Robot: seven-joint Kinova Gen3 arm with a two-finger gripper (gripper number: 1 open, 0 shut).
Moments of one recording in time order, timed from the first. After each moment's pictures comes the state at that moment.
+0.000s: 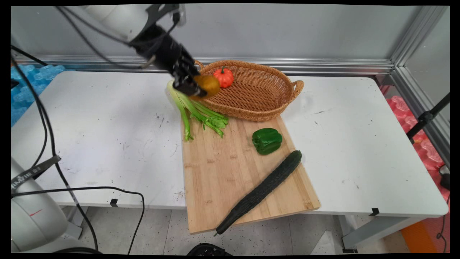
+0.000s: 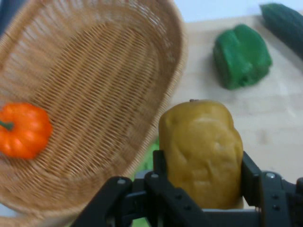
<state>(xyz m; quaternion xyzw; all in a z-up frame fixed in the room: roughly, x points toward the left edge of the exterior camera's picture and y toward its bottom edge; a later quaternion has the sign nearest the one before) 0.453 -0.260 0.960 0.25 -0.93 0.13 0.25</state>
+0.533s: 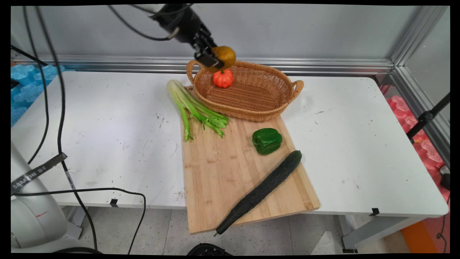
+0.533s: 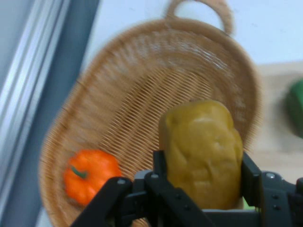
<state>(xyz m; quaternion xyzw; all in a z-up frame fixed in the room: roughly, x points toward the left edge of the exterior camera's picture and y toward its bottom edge) 0.446 -0.336 0.975 0.25 -0.92 0.18 0.26</state>
